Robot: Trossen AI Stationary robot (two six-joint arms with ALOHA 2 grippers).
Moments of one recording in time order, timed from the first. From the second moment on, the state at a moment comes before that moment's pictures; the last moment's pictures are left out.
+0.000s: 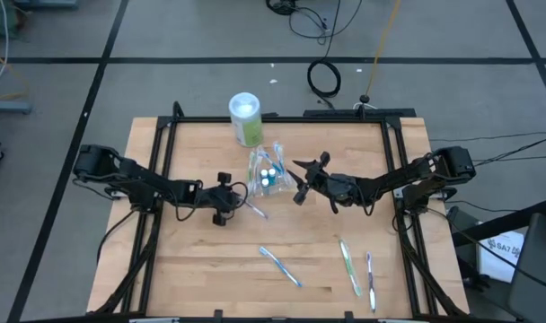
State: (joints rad) left arm -0.08 1.47 0.38 0.18 -0.25 0.32; right arm 0.06 1.57 0.62 0.81 0.65 -0.06
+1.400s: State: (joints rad) left arm -0.34 1.47 0.80 -0.09 -0.42 0.73; right arm -0.04 1.57 0.62 0.57 -0.08 0.35
